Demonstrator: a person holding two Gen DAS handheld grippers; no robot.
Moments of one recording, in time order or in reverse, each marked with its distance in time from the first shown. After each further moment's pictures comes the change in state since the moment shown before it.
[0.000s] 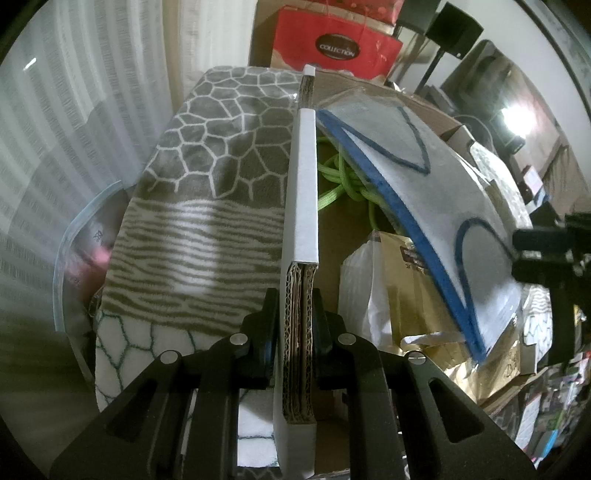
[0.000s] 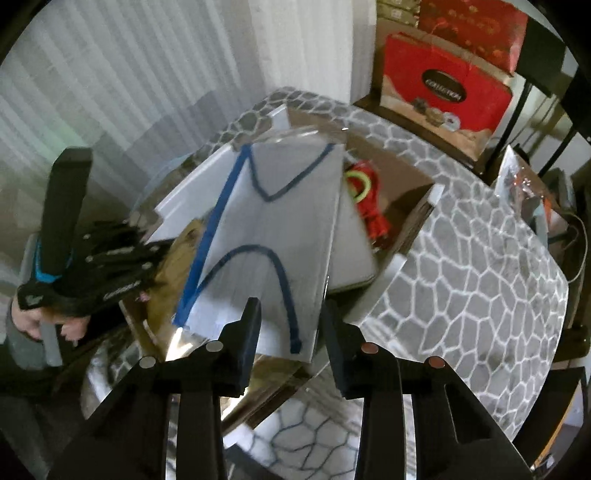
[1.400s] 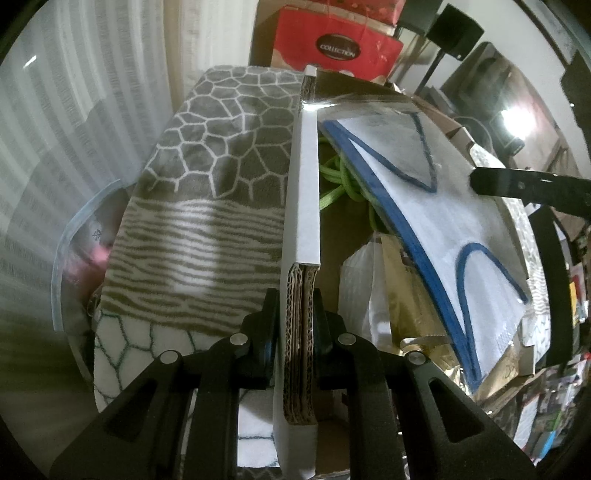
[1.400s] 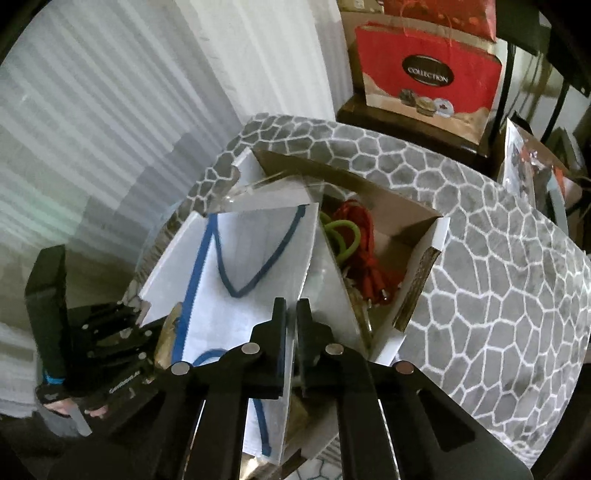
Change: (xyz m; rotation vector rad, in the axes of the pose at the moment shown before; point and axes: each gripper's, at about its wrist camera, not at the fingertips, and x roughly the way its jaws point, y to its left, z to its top) left arm 0.000 0.000 0.000 -0.004 0.002 -0.005; right arm 0.025 -0.009 0.047 0.182 -0.063 0.074
